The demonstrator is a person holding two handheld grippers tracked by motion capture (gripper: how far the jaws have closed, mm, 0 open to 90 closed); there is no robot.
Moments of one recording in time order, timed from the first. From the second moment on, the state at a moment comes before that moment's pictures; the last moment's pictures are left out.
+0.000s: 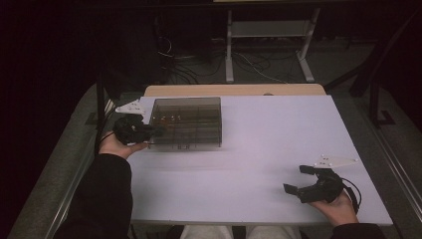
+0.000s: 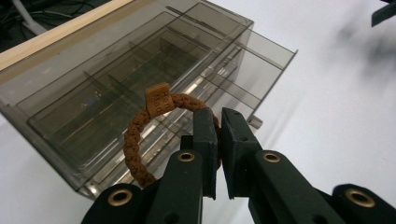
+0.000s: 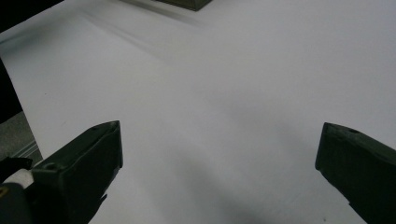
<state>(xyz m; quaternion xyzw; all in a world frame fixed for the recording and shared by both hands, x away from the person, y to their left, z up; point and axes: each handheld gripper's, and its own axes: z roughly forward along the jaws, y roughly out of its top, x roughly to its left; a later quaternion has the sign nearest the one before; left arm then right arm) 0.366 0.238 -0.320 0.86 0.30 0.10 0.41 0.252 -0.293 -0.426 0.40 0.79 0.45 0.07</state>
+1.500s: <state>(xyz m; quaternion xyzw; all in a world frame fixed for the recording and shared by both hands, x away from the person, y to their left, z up) 0.381 0.238 -0.352 0.88 0.31 0.07 0.36 0.252 -0.292 -0.426 0.40 0.80 0.45 0.07</state>
